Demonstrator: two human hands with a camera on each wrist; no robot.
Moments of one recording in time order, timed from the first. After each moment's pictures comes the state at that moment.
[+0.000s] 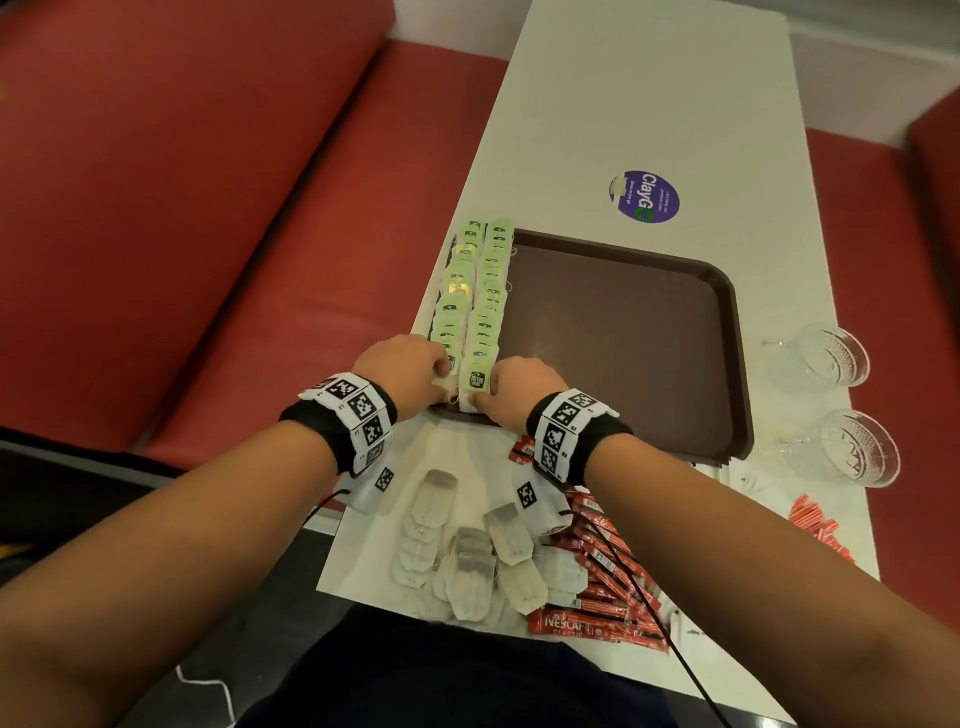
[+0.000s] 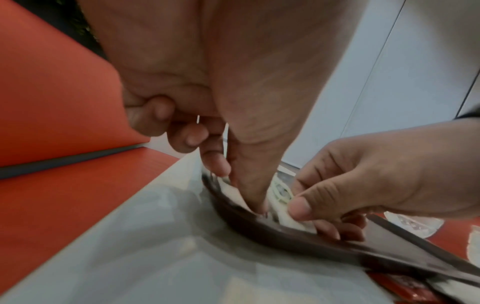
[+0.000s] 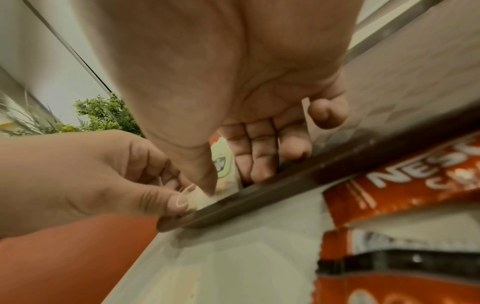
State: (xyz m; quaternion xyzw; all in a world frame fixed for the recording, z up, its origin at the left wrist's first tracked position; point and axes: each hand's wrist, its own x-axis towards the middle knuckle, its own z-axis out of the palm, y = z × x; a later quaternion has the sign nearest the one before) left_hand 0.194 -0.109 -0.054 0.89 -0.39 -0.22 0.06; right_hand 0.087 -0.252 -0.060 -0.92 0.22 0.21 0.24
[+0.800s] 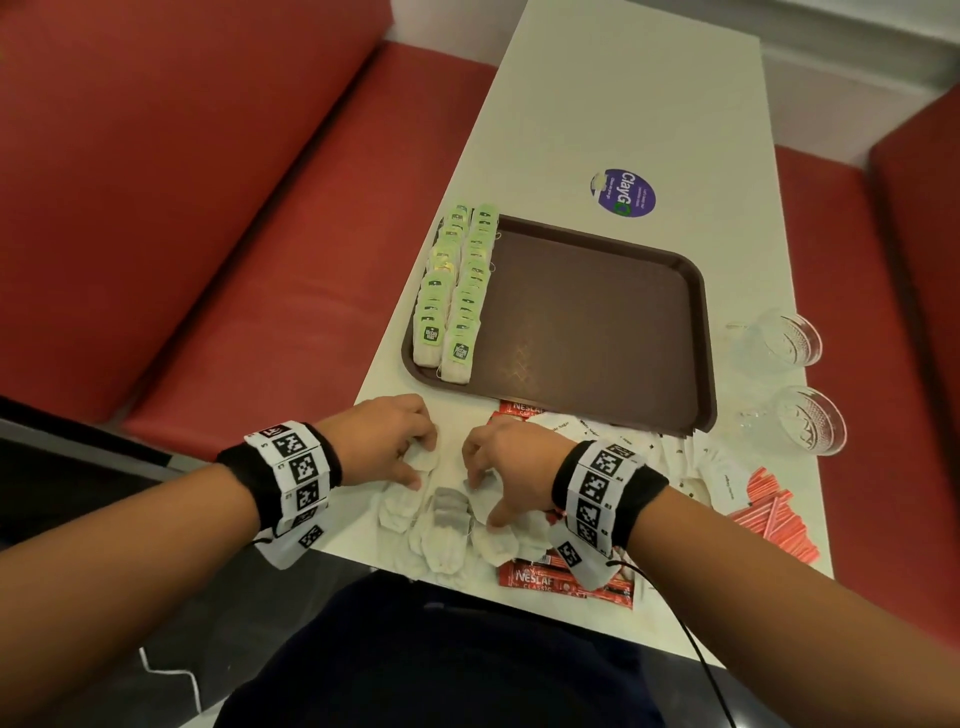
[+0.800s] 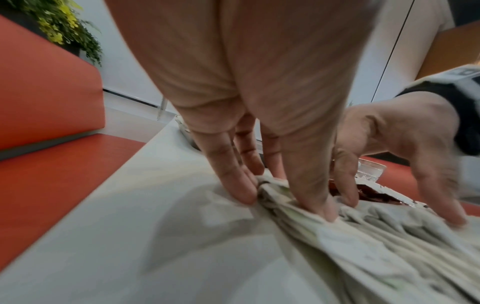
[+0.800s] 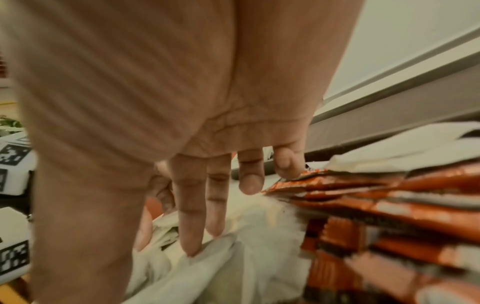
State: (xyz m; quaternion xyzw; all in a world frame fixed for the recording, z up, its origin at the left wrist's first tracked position) left_hand 0.126 -0.044 -0.068 0.78 -0.53 -0.33 0.05; right_hand -0.014 -0.223 -0.040 -0.93 -0.07 0.32 0.15
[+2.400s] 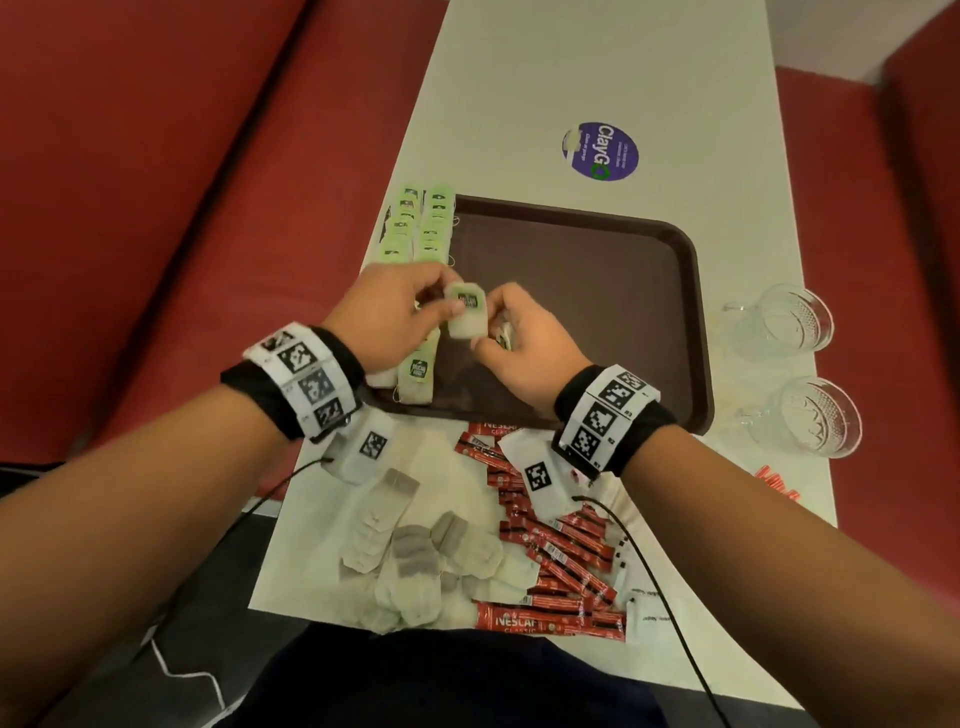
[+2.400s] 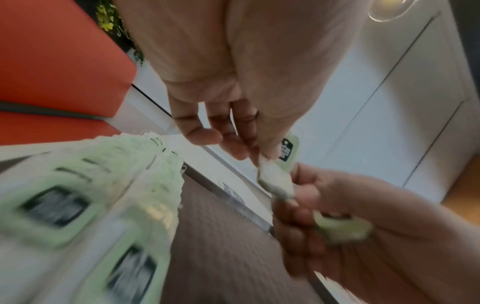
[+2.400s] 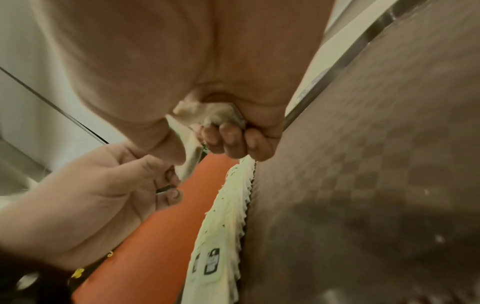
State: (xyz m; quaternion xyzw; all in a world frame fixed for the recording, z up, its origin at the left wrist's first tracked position) left_hand 0.185 -0.172 -0.023 0.81 -0.44 -0.18 0.34; right_hand 0.047 -0.311 -0.045 -0.86 0.19 -0.04 0.48
